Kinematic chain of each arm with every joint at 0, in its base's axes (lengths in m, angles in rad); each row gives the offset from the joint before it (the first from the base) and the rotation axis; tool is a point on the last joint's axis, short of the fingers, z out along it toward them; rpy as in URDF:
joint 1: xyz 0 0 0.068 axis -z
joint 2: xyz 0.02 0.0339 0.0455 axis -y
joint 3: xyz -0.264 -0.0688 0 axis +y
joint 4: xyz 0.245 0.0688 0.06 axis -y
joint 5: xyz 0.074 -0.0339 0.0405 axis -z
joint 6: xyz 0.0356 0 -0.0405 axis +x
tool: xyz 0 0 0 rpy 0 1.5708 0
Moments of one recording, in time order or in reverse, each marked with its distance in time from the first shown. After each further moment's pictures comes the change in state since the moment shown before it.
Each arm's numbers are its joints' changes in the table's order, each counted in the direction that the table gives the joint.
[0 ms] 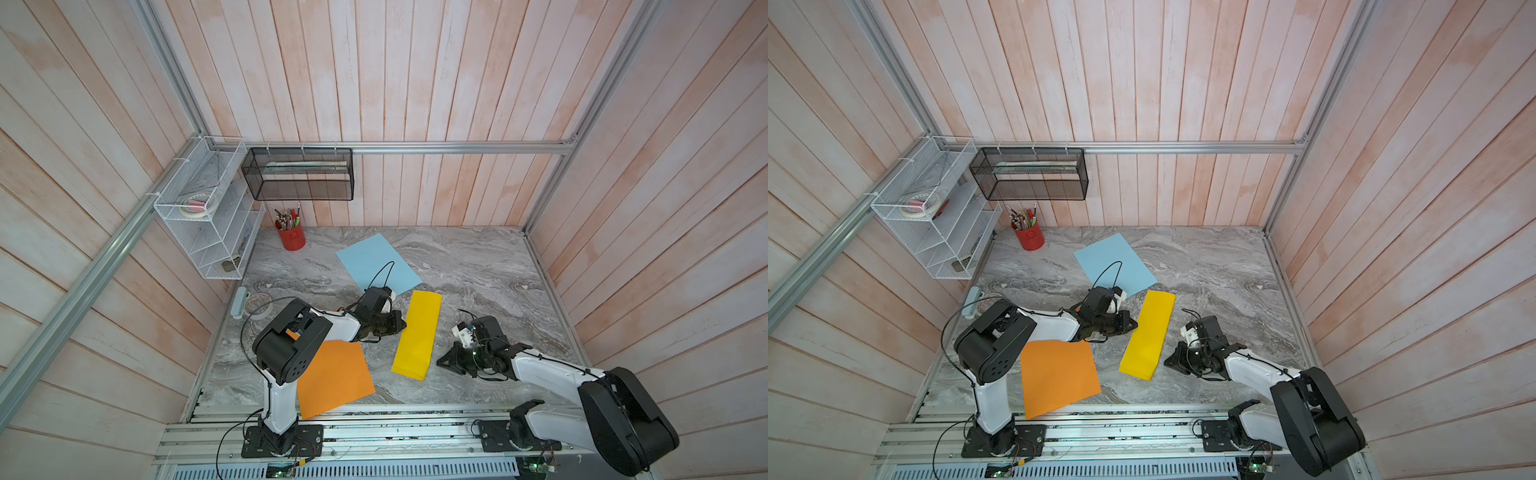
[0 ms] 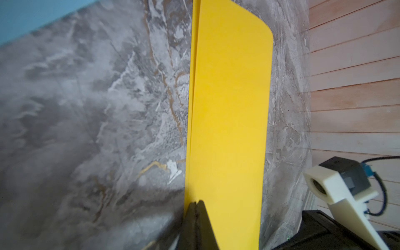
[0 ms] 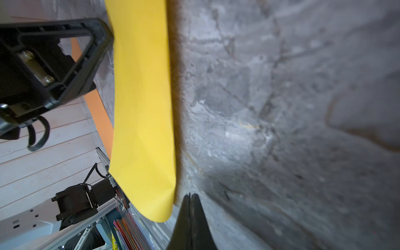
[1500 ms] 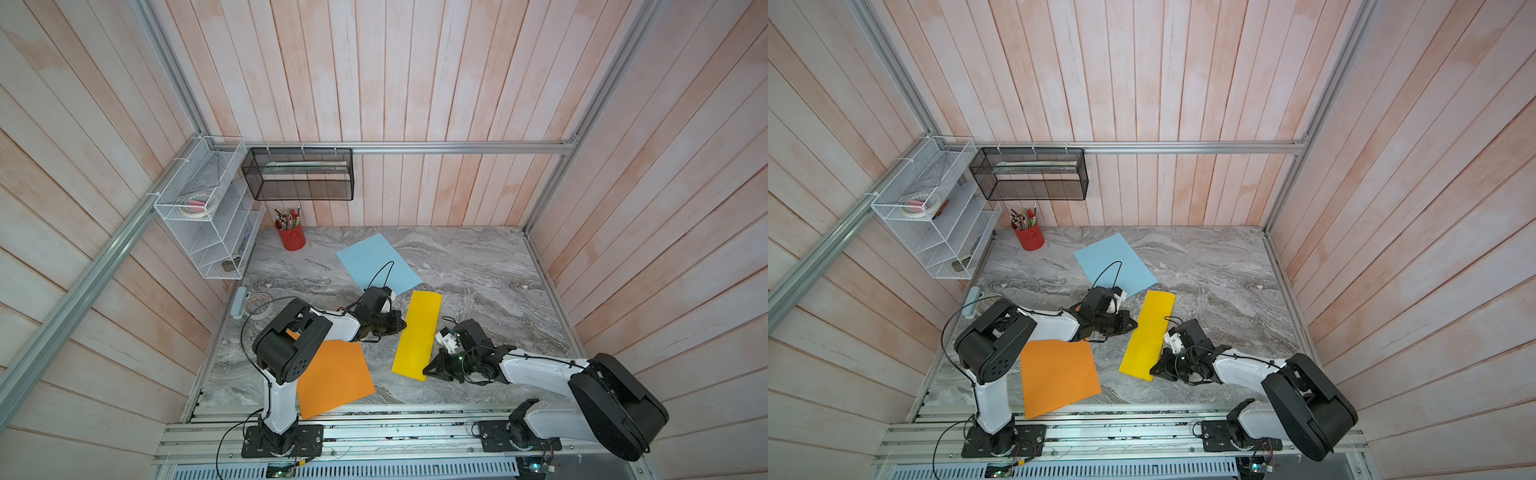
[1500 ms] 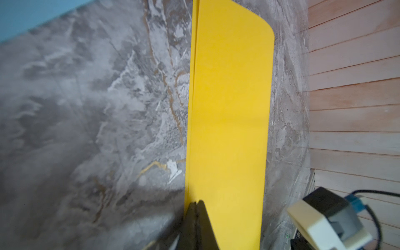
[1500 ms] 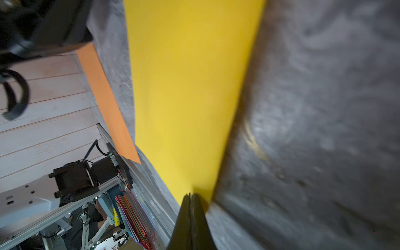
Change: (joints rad) left arm -0.002 -0.003 -0.001 -0.002 0.008 0.001; right arm -0.195 -0.071 0.060 0.128 -0.016 0.113
